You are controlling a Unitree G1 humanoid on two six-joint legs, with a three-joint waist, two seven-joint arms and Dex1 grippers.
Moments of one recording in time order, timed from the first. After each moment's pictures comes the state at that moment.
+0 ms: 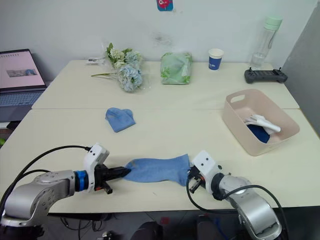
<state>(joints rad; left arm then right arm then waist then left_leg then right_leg) 0.04 0.74 0.20 -0.39 -0.56 1.01 -0.80 -0.06 -0.44 0.28 -0.70 0.19 1.01 0.51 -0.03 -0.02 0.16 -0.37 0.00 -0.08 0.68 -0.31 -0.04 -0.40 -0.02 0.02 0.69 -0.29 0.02</state>
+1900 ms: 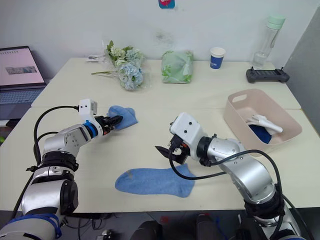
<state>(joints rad) -0.83 0.55 0.23 0.88 -0.33 0.45 -0.60 -0.51 -0.43 0.30 -0.67 0.30 0.96 0.52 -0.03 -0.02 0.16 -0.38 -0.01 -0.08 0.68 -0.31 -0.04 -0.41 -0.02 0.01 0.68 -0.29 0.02</state>
